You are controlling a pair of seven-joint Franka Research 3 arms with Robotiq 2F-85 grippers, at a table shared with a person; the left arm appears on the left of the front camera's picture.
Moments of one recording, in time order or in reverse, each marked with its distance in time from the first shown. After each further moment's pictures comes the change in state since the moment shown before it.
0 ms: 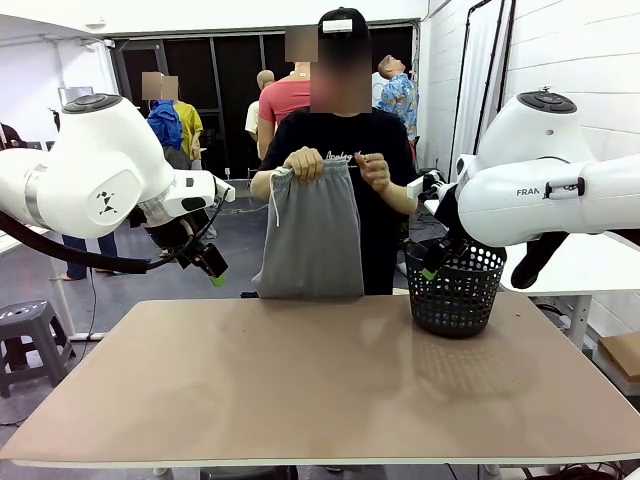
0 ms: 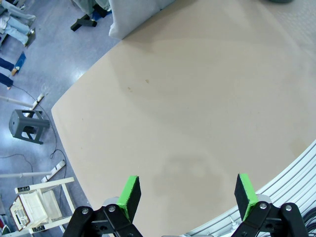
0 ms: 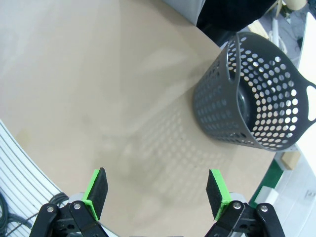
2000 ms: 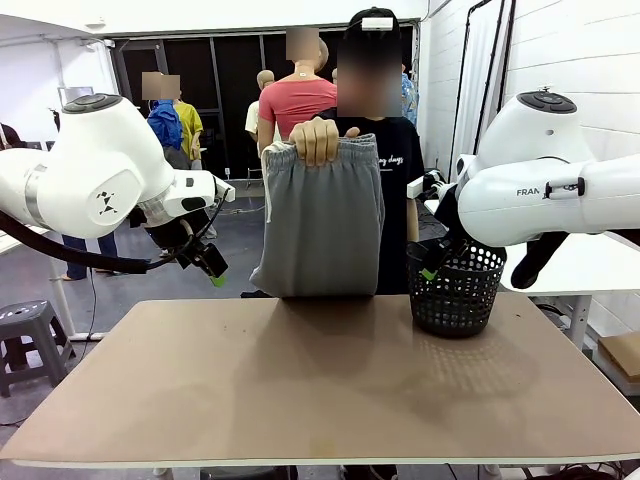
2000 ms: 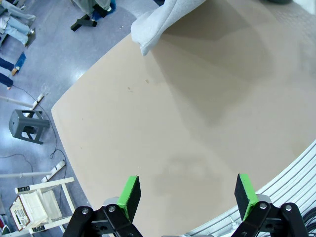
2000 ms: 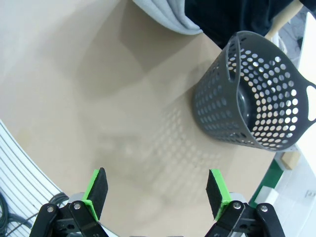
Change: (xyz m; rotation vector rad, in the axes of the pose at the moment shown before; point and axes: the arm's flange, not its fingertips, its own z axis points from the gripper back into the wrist) left arm 0.000 0.000 0.000 0.000 0.000 0.000; right arm 0.000 0.000 0.000 0.000 0.000 0.000
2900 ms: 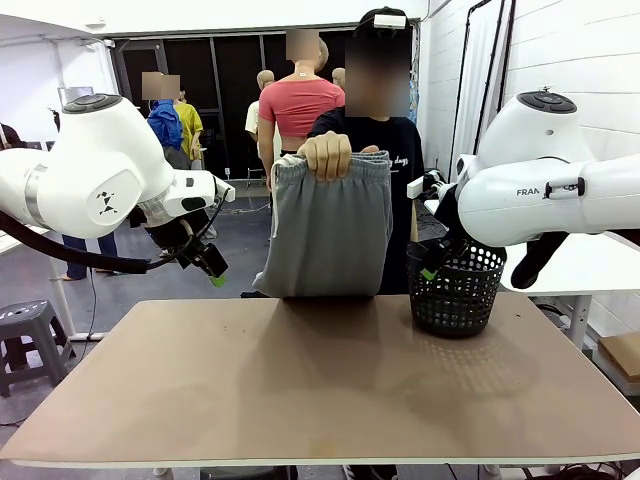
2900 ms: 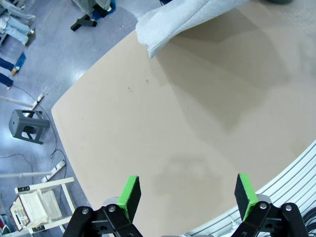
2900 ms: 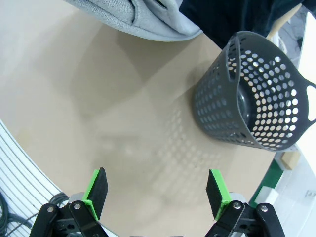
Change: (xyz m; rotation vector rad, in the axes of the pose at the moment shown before) left arm 0.000 0.000 0.000 0.000 0.000 0.000; right arm 0.000 0.000 0.000 0.000 0.000 0.000
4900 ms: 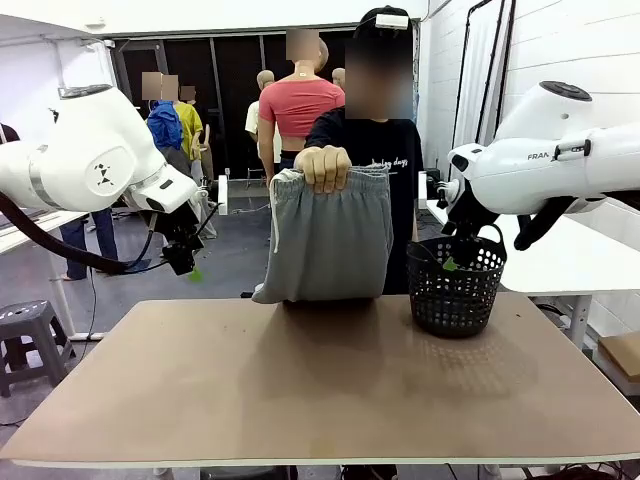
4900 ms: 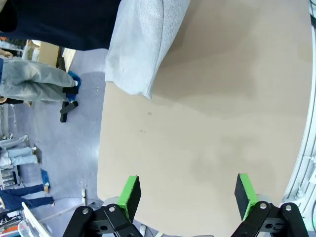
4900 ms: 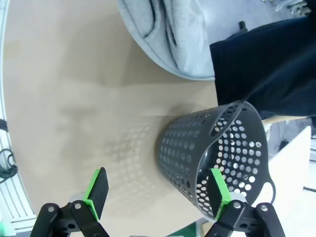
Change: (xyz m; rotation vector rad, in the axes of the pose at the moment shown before) left arm 0.024 0.059 -0.021 -0.120 -0.020 -0.756; right arm 0.013 -0.058 -0.014 0.070 -0.075 0.678
